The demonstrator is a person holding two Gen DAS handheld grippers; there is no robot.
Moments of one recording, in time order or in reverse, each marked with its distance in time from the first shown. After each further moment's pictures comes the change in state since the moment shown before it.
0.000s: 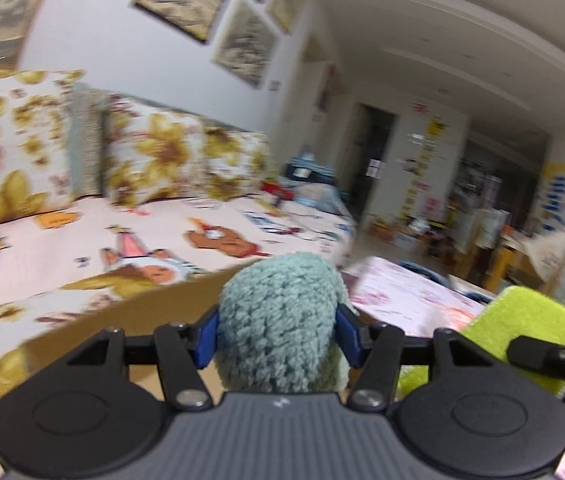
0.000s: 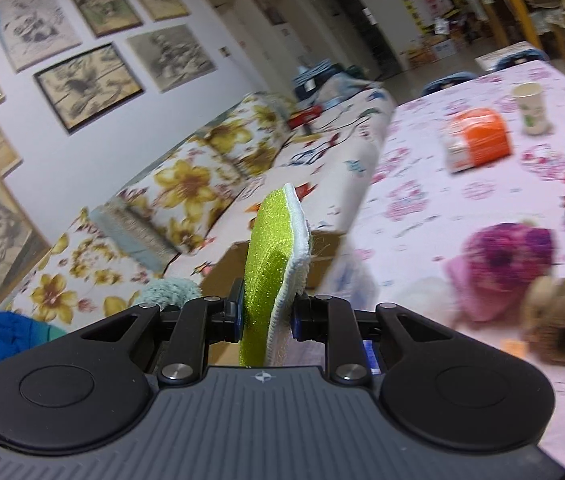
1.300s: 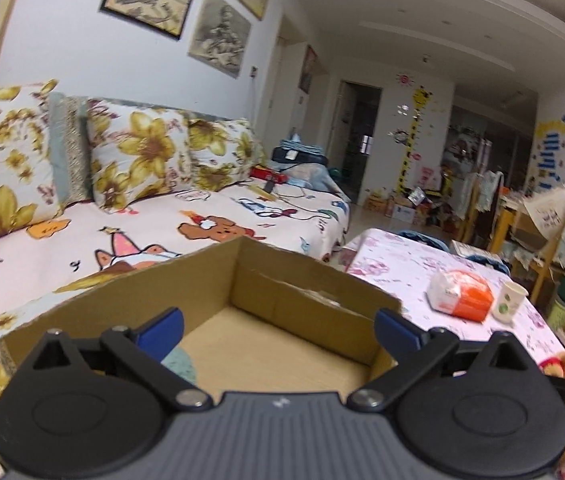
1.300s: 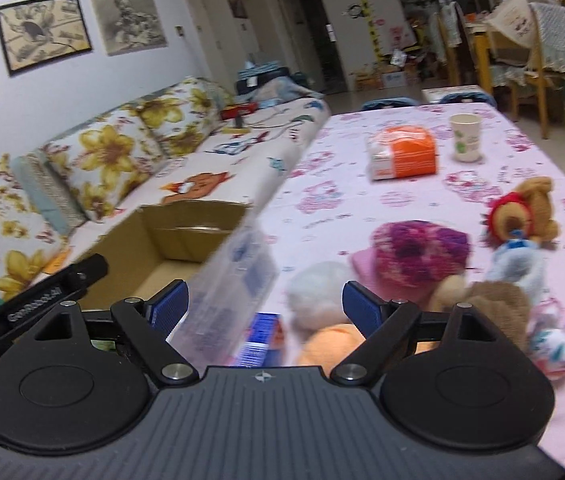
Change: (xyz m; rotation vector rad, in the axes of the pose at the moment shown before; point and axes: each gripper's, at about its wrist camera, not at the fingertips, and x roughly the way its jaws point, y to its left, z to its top) left arm 0.004 -0.016 -0.015 0.140 0.041 -0.030; right arm -0.011 -0.012 -0.025 -0.168 -0.008 -0.320
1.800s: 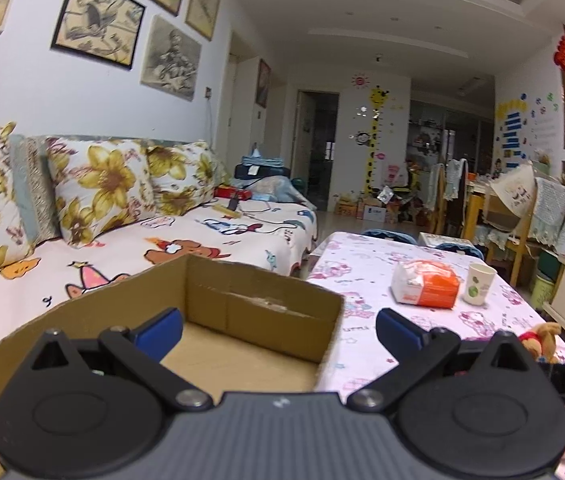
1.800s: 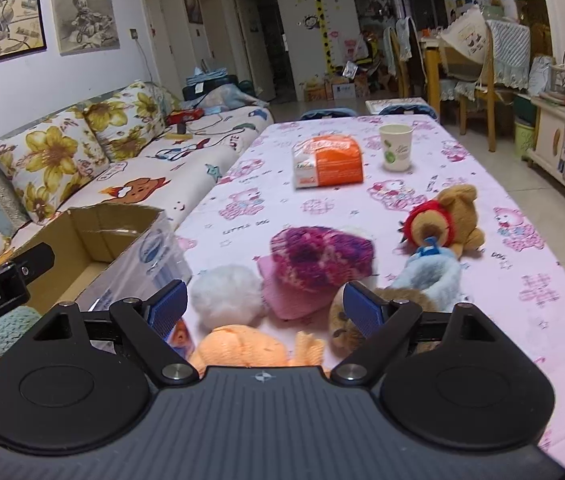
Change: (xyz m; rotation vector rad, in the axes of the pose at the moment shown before) left arm -0.010 -0.039 -0.010 0.121 -0.050 -0.074; right arm -0.014 -0.028 -0.004 -0.015 -0.035 -0.167
